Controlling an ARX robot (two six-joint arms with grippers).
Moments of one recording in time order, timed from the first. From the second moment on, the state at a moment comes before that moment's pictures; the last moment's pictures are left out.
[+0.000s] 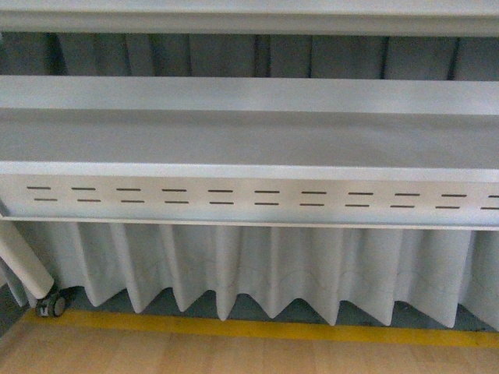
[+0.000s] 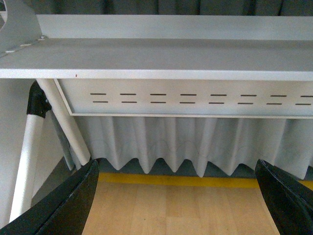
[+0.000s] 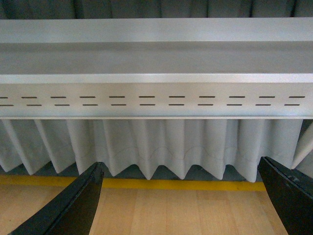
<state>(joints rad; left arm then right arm) 0.00 0.00 0.01 -0.01 0.00 0.00 0.01 0.00 0.01 -0.01 0.00 -0.01</state>
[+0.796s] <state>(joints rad) 0.00 0.00 0.01 0.00 0.00 0.00 0.01 0.00 0.01 -0.01 0.00 -0.01</state>
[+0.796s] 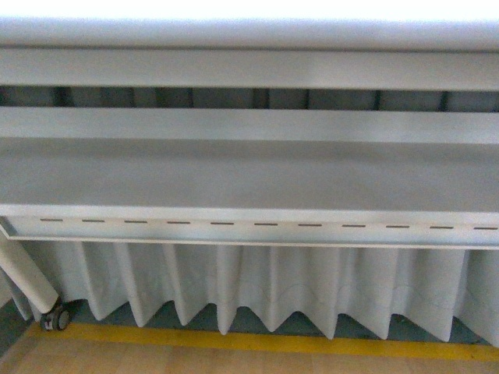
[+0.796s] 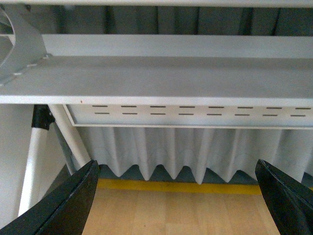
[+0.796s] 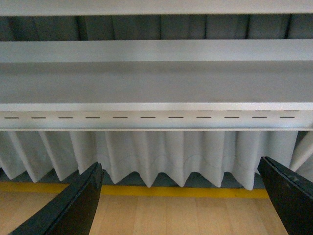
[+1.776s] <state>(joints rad) 0.00 0.00 0.01 0.00 0.00 0.00 0.01 0.00 0.01 0.00 0.00 -0.01</state>
